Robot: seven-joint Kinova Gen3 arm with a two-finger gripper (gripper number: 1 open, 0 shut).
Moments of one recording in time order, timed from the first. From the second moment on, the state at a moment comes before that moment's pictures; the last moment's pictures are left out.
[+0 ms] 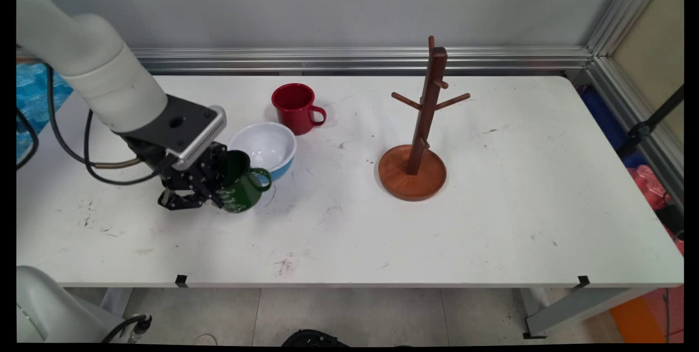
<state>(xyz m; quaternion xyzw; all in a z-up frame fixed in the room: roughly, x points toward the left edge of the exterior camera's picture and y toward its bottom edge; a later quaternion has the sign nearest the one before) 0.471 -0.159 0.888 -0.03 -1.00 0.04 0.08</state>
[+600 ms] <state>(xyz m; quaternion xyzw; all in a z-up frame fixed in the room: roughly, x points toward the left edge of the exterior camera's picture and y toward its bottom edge) 0.463 -0.156 0.848 -0.08 -0.99 0.05 0.08</state>
